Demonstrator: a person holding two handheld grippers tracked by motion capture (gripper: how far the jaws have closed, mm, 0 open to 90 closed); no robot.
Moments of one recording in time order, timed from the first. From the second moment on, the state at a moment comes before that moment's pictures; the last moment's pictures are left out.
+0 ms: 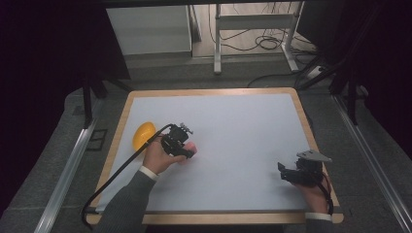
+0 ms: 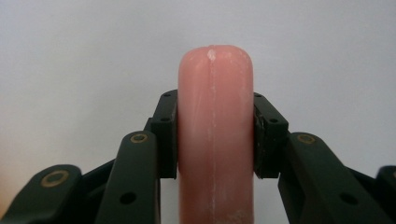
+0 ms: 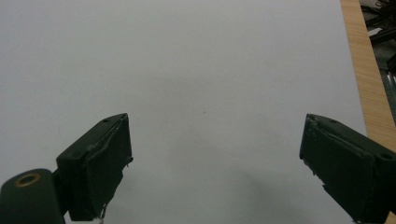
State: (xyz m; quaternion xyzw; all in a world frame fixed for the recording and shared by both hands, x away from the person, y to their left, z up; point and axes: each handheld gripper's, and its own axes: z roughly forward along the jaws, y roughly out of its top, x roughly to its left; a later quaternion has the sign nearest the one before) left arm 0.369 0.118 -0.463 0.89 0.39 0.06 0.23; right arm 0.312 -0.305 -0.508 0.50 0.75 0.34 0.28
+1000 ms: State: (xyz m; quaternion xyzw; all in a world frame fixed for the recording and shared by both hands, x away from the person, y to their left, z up) left arm 0.367 0.139 -0.449 0.88 0.41 0.08 0.24; right arm 0.312 -0.301 -0.508 0.50 0.75 0.33 0.28
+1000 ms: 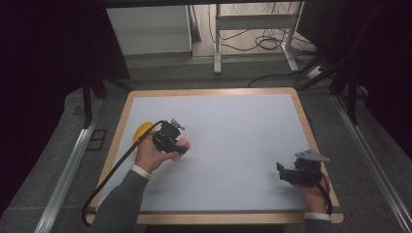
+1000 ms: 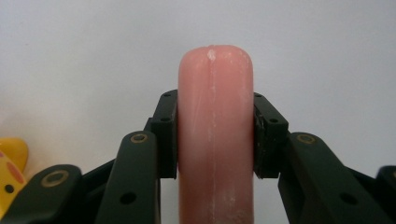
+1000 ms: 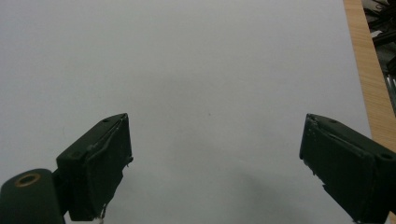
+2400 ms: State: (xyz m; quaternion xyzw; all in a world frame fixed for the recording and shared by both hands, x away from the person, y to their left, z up) left arm 0.368 0.198 -0.431 0.84 0.46 0.10 0.27; right arm 0.315 -0.297 -0.512 0.49 0.75 0.33 0.28
